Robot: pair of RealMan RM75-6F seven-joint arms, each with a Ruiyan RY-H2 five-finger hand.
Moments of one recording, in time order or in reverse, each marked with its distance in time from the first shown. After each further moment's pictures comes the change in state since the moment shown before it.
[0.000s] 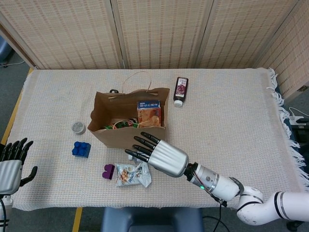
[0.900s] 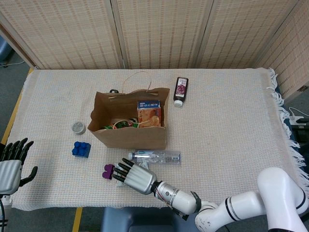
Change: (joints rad) left arm -0.003 0.011 0.004 0.007 0.009 -0.011 -0.037; right arm 0.151 -0.444 -0.004 0.109 0.626 -0.189 -0.542
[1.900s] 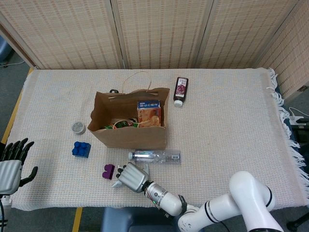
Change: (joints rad) left arm -0.001 0.003 0.002 0.003 0.004 -0.001 -0.010; right arm 0.082 -0.200 -0.038 0.178 0.097 0.151 -0.032
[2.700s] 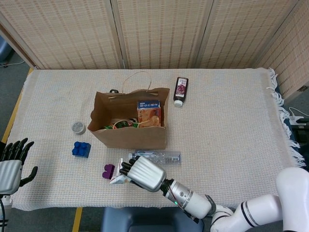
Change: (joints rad) left arm 0.002 -0.006 -0.002 -0.003 -0.005 0.006 0.024; right arm -0.155 0.387 0.007 -0.394 -0.385 0.126 0.305
